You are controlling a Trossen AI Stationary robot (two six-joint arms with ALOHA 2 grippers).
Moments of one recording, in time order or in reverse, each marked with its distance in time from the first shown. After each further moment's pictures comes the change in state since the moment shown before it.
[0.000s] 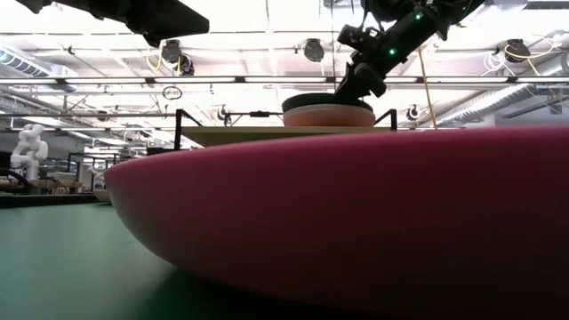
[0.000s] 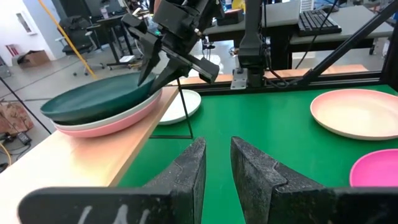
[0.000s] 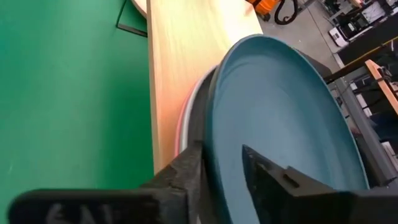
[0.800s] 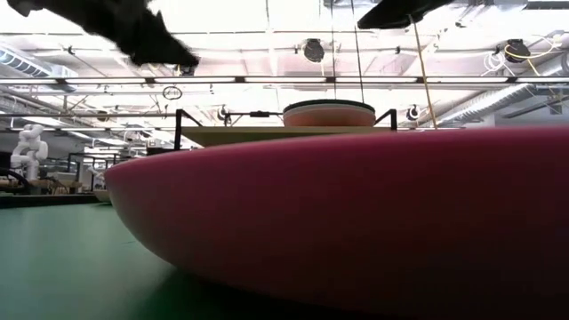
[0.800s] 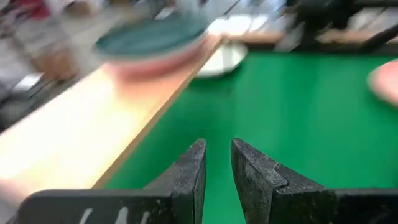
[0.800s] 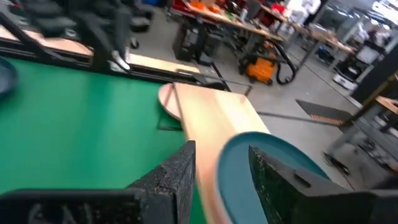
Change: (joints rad) left arm 0.006 0.000 0.001 -0.228 -0.190 -0.186; right arm 0.183 -0.390 -0.060 -0.039 -0.012 0.240
